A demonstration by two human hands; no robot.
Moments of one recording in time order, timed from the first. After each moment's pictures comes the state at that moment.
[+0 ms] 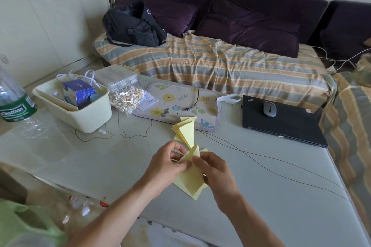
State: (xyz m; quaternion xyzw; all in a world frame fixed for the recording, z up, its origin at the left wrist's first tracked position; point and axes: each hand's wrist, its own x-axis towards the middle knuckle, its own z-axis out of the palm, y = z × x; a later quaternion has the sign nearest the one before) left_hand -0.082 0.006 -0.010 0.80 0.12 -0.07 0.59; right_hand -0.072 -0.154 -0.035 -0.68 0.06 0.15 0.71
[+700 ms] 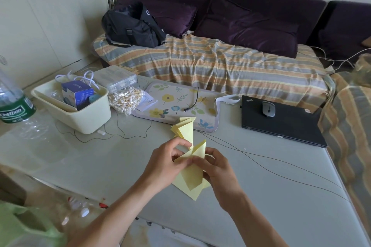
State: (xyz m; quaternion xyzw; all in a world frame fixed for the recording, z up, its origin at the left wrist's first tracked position) left_hand -0.080 0.009 -0.003 0.85 0.02 -0.02 0.53; right_hand -0.067 -0.161 -0.031 -0.63 0.04 0.16 0.76
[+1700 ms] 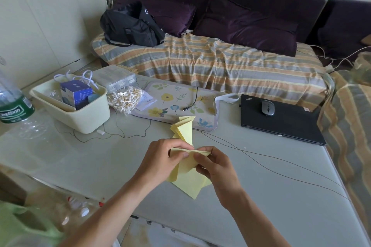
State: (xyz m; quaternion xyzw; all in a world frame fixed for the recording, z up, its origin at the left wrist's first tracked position) left_hand -0.076 0.018 0.002 0.88 -0.04 0.04 0.47; right_hand -0.066 -0.161 -0.030 -0.64 0.03 0.13 0.76
